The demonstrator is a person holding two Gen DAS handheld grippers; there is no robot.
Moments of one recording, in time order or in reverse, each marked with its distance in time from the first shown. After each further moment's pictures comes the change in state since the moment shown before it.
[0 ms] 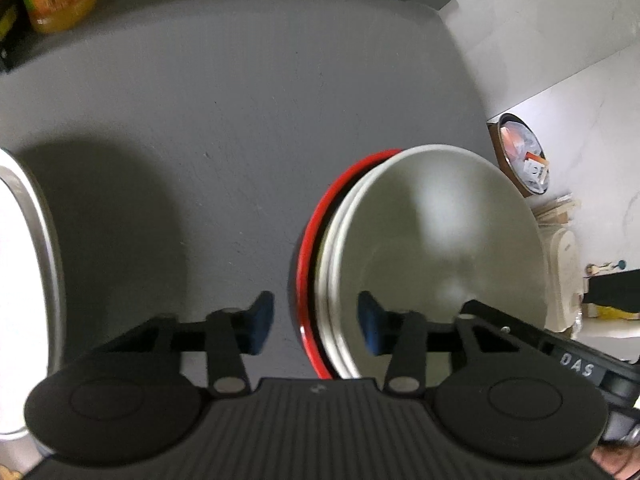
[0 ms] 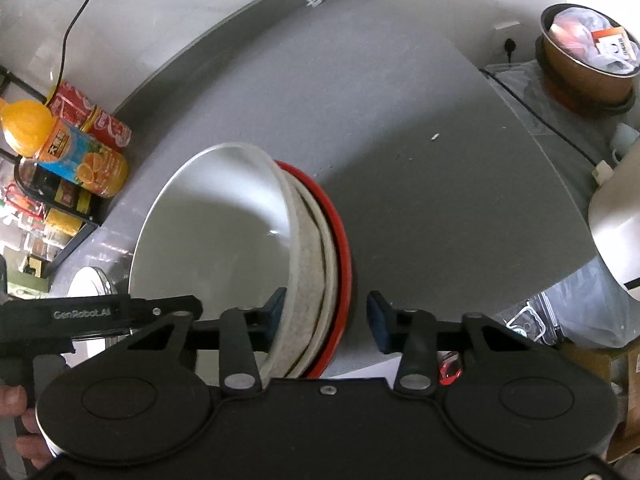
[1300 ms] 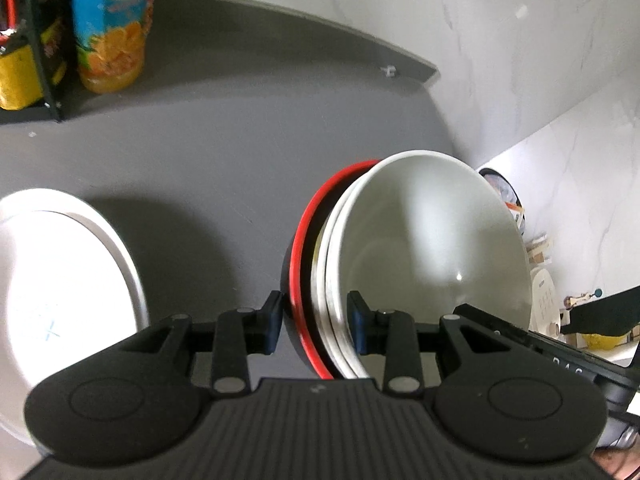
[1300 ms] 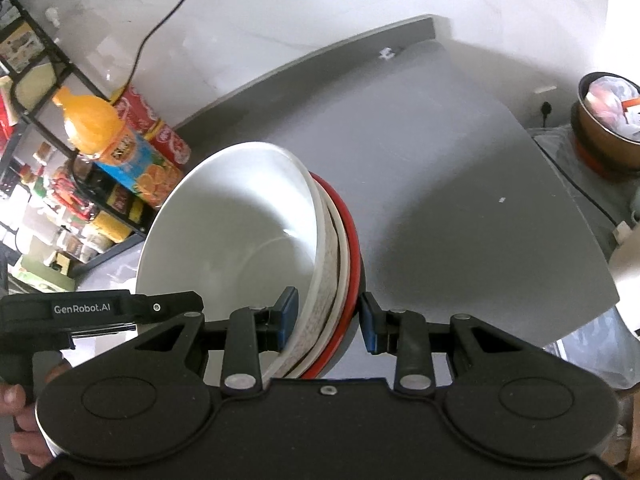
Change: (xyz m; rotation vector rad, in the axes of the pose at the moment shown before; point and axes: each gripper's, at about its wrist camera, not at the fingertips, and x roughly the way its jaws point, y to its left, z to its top) left arm -0.083 0.034 -0.008 0.013 -0.183 -0.039; right arm -0.029 0.063 -0.007 -0.111 -0.146 0.042
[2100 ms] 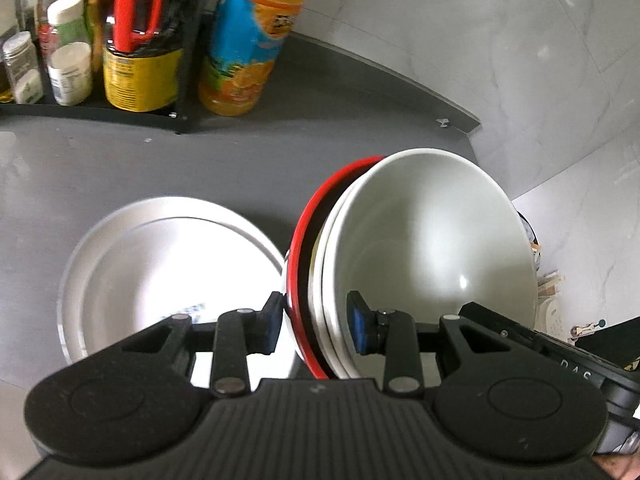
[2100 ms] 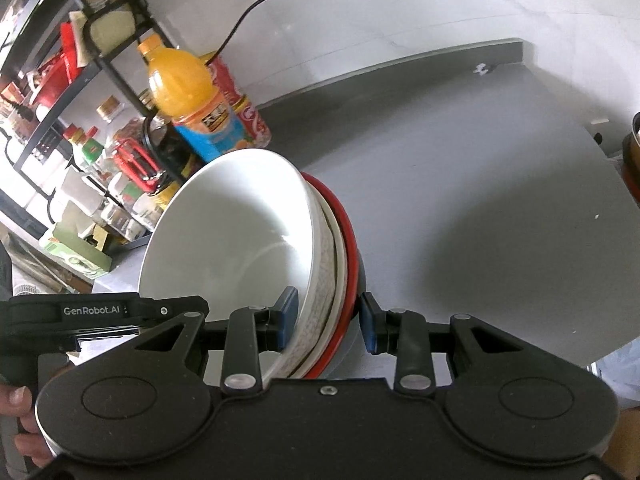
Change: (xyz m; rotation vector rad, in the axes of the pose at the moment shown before) left arm -0.080 0.098 -0.006 -0.081 -0.073 0.030; right arm 0.014 0.114 -0.025 -0.107 -0.029 0.054
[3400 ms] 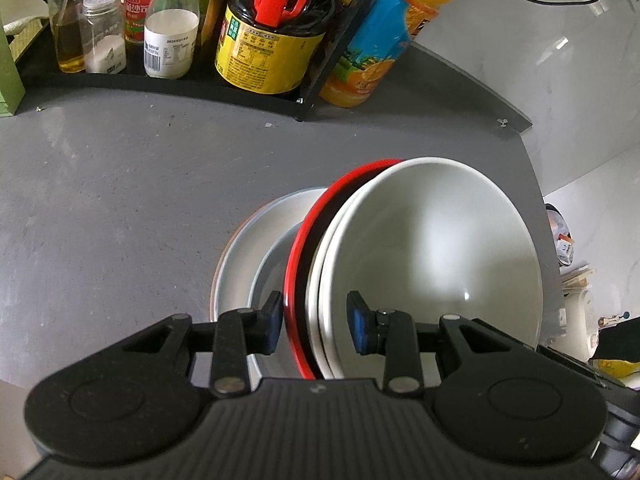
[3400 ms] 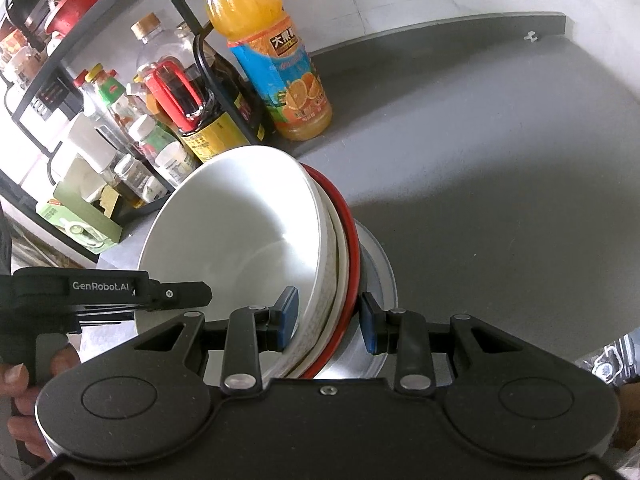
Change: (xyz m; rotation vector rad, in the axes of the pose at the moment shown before) left arm -0.014 0.121 0.022 -0.016 0.046 0.047; right arm 0.060 0.099 -0.053 0.002 0.022 -0.016
